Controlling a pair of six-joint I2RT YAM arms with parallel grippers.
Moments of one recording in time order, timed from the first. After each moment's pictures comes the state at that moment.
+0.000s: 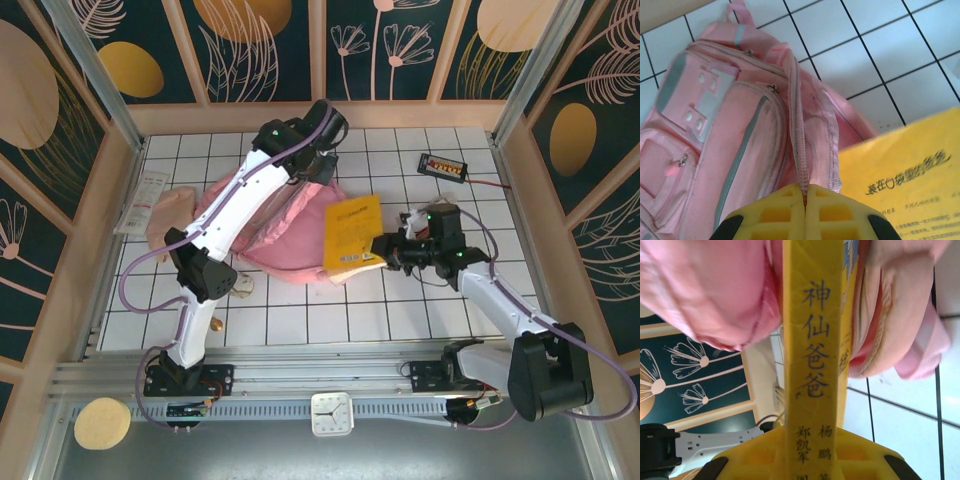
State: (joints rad) left arm -0.72 2.15 2.49 -1.35 -0.25 -0.30; right arm 0.29 1.13 0.62 -0.20 -0.91 0.97
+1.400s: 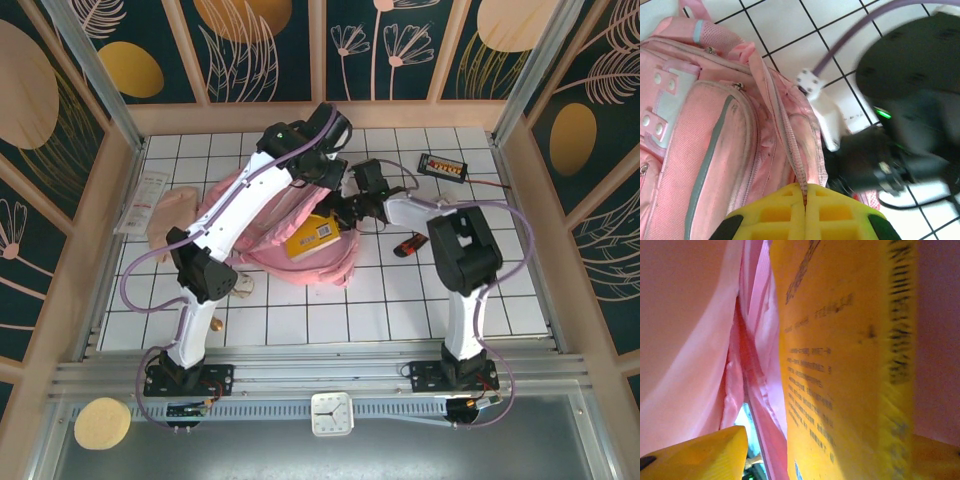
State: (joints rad) left arm -0.73 2.15 2.45 -1.29 -0.11 -0.28; right arm 0.48 1.94 1.28 -0.17 -0.74 0.72
